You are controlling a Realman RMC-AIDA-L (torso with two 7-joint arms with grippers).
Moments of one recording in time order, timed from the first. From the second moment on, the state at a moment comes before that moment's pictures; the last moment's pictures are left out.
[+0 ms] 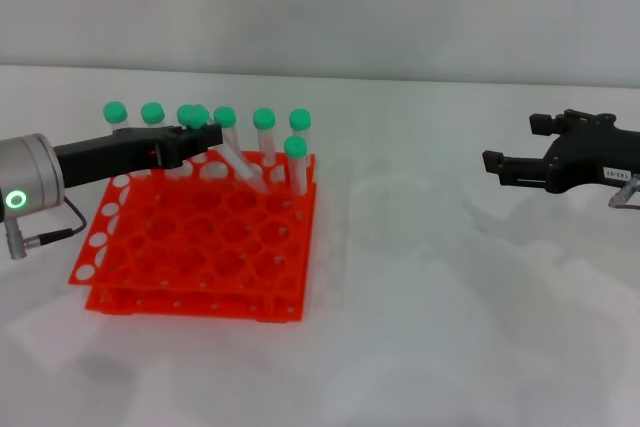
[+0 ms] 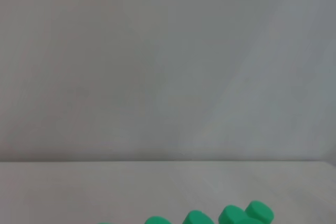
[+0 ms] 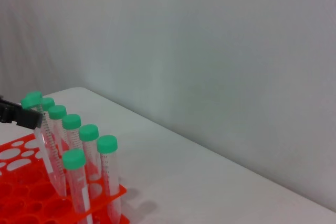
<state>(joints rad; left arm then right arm) -0.85 -2.09 2.85 -0.67 -0.45 1.49 -1.59 0.33 2.01 -1.39 -1.25 1.32 0.89 -1.20</state>
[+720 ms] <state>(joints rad) -0.85 -2.09 2.85 -0.71 -0.46 1.56 -1.59 0.33 2.01 -1.39 -1.25 1.31 0.90 -1.20</state>
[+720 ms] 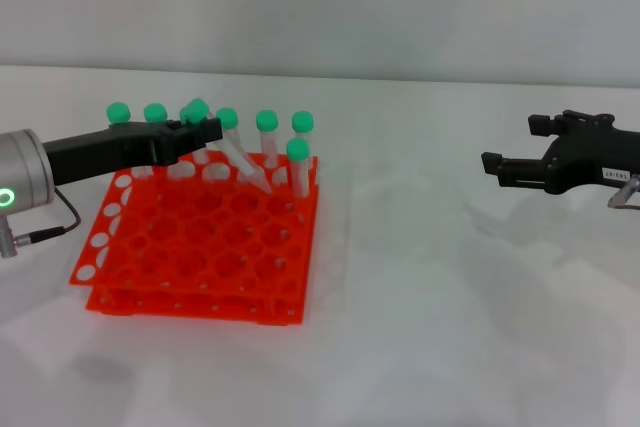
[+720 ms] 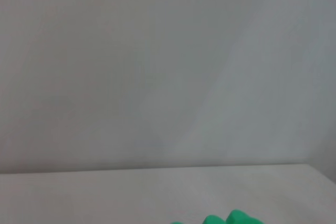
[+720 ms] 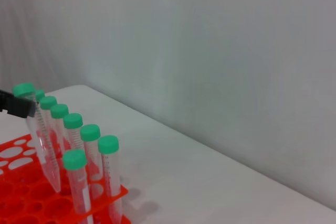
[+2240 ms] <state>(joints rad) -0.95 -2.10 2.85 -1.19 -0.42 1.71 -1.77 0.32 2.01 -1.41 -1.23 1.32 0.89 -1.23</state>
